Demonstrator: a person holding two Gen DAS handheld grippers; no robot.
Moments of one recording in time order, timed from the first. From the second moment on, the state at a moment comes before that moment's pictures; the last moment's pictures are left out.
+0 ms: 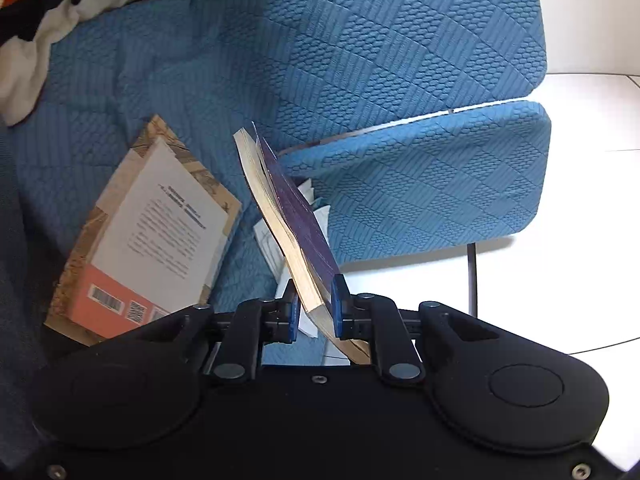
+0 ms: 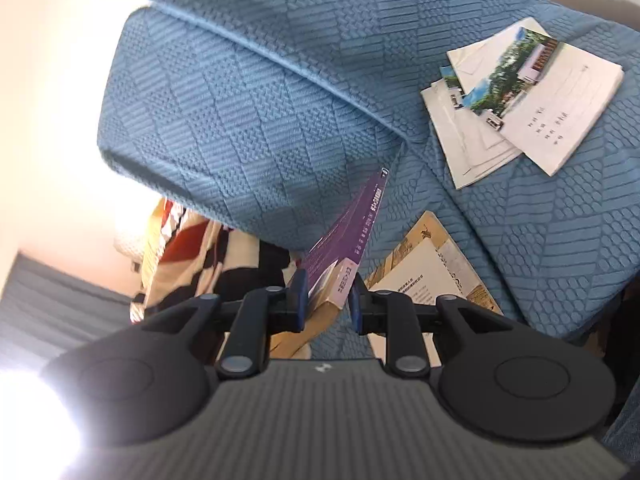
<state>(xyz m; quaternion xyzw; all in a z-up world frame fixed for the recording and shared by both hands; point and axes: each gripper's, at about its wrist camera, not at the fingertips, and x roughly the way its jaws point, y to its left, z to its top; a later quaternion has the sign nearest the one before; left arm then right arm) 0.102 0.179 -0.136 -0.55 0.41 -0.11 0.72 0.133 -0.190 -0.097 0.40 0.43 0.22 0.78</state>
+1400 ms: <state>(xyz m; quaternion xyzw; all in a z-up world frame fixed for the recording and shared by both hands) 0.048 0.178 -0.219 -0.43 0.47 -0.02 0.77 0.115 -0.166 -0.209 0.31 0.51 0.21 0.77</state>
